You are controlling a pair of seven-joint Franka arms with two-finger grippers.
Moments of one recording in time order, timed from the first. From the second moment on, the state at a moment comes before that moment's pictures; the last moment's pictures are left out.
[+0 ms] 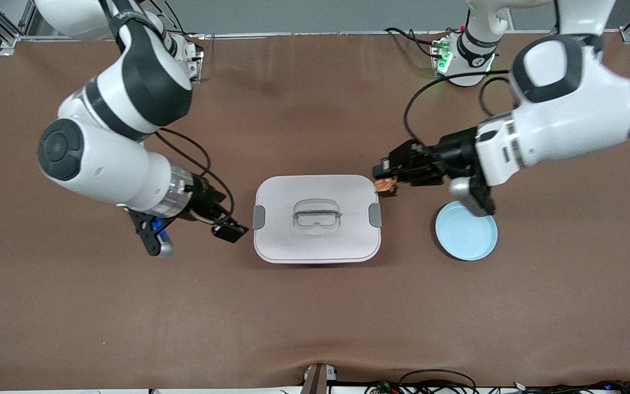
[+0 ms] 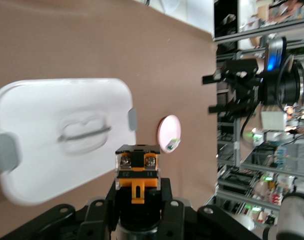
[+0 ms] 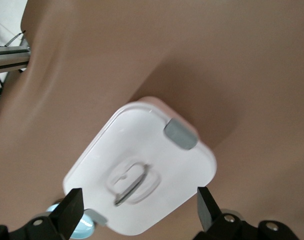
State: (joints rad) left arm 0.03 0.19 -0.36 -1.60 -0.85 1.93 0.02; right arm 0.35 0.61 -0.01 -0.96 0.33 1.59 1.16
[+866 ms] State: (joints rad) left arm 0.18 0.07 -0.36 -1.57 -0.17 1.44 -0.39; right arm 0.08 0.58 -0.01 -0.96 0.07 1.39 0.23
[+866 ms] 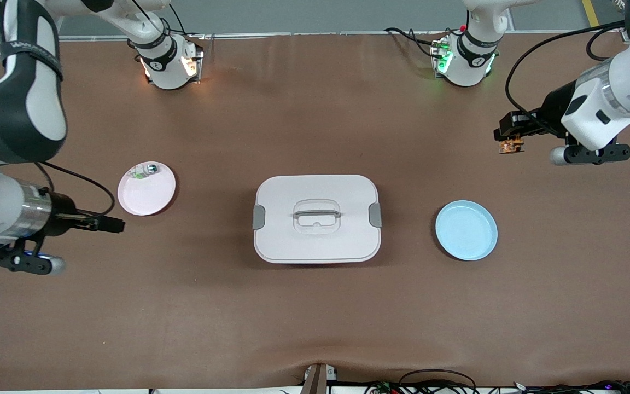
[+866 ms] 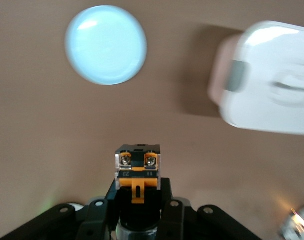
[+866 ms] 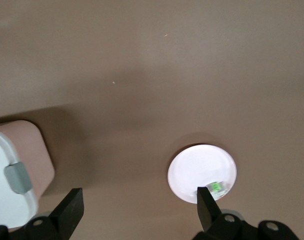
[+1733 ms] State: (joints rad) left arm 0.15 0.14 -0.37 -1.81 0.02 1.83 -1.42; right arm -0.01 0.57 -0.01 -0.96 -0.02 1.31 0.08
